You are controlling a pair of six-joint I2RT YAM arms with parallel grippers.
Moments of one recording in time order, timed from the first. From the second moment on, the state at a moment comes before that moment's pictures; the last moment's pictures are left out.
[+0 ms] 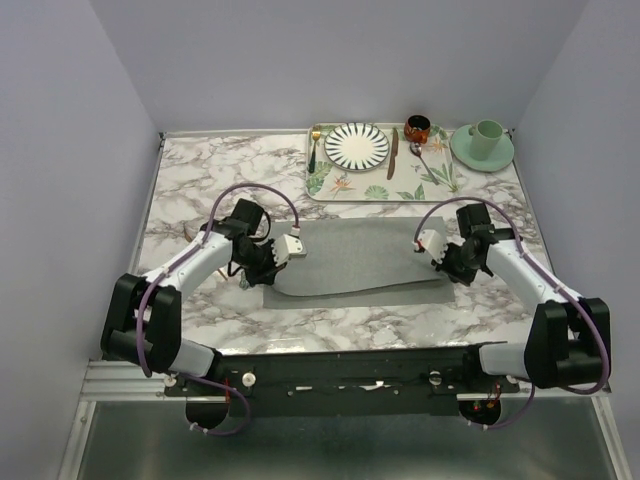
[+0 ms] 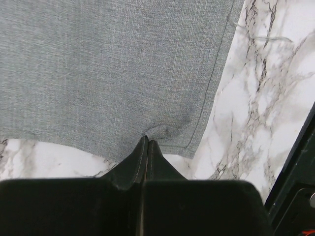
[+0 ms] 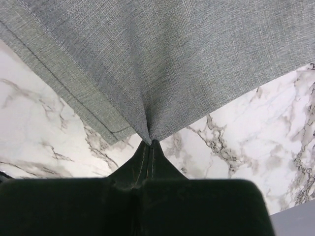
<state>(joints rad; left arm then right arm) -0.34 1.46 0.88 -0.75 0.51 0.87 0.09 1.33 0.79 -0.77 -0.16 -1.02</state>
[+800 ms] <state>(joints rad) -0.34 1.47 0.81 -0.72 0.49 0.90 0.10 1.39 0.73 -0.77 -0.18 -0.98</state>
